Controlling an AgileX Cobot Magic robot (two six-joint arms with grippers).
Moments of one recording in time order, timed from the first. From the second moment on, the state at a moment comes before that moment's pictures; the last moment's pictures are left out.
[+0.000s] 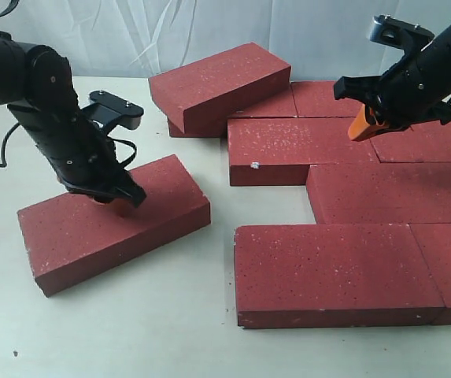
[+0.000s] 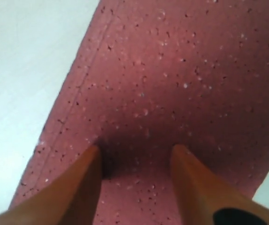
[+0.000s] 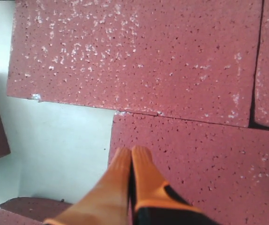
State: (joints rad) left arm -0.39 1.83 -1.12 -0.12 0.74 0.29; right arm 0.07 1.81 -1.29 0.48 0.84 -0.28
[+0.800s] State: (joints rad) left arm -0.39 1.80 -1.13 -0.11 0.60 0.77; right arm 0.07 1.81 -1.29 0.48 0.84 -0.28
